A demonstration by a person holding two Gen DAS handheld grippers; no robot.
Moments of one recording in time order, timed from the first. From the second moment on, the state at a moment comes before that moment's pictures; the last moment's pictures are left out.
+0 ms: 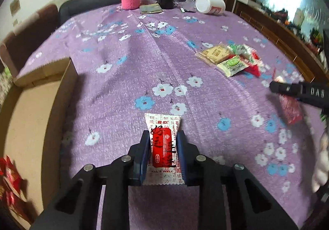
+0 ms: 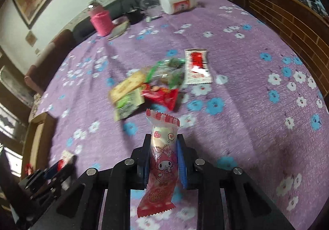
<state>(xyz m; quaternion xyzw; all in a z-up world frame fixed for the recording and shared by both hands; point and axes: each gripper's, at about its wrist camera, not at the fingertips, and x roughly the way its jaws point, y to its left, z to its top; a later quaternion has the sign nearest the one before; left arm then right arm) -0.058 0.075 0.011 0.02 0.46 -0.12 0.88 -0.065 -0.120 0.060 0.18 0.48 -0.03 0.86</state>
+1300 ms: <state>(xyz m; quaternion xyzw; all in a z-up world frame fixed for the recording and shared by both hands) -0.055 0.368 0.035 -0.18 0.46 0.03 0.87 0.006 0.244 0.045 0.10 0.54 0.31 0.78</state>
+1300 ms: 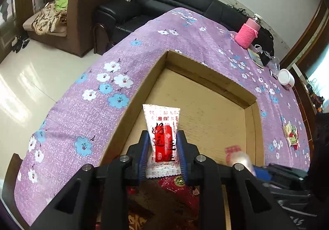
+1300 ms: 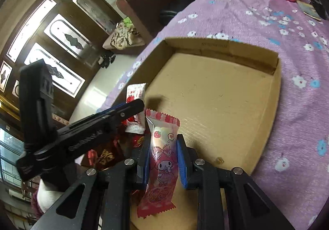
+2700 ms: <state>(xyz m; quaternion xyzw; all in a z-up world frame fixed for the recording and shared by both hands) -0.122 0.163 0.068 -0.19 0.41 -0.13 0.88 0.046 -0.105 0.047 0.17 0.48 0.03 0.86</state>
